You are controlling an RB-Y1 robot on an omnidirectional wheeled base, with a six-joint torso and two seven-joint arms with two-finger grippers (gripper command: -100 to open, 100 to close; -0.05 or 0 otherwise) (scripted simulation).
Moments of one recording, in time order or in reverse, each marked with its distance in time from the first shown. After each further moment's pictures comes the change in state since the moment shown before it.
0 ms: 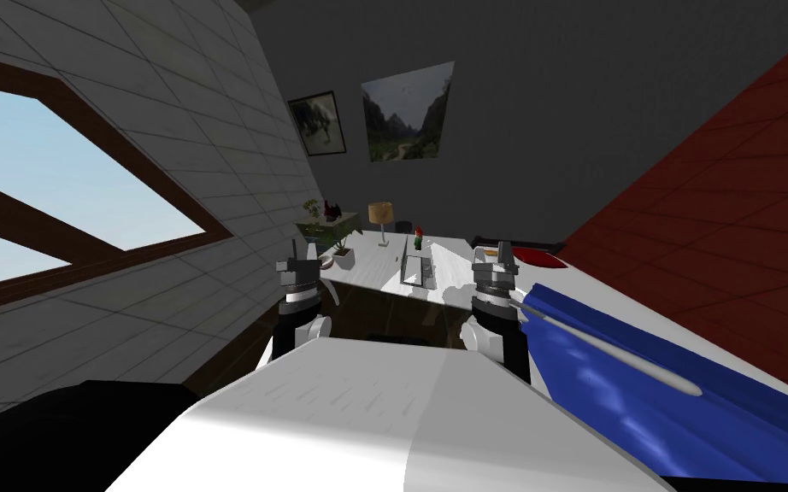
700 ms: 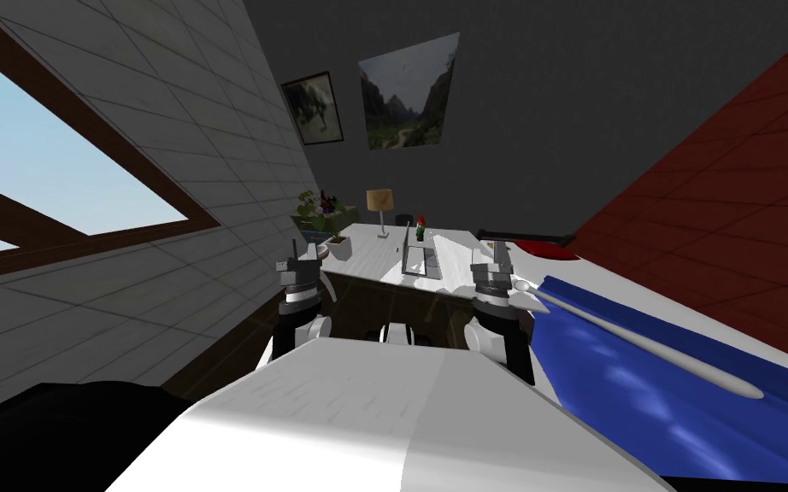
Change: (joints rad) left arm 0.000 0.000 0.000 0.000 0.000 0.000 0.000; right arm -0.001 -0.060 -0.004 0.013 0.022 0.005 0.023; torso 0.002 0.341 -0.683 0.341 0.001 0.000
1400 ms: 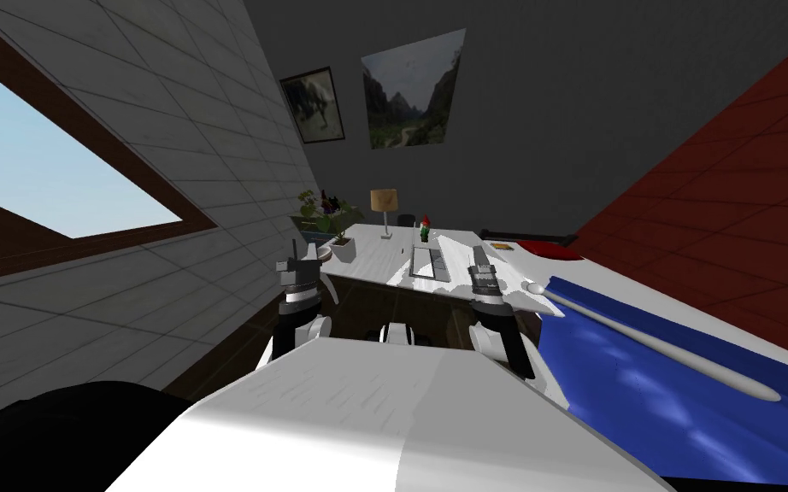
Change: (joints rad) left arm 0.000 0.000 0.000 0.000 0.000 0.000 0.000; right arm -0.016 -0.084 -0.027 0.069 0.123 0.037 0.136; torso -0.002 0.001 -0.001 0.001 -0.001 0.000
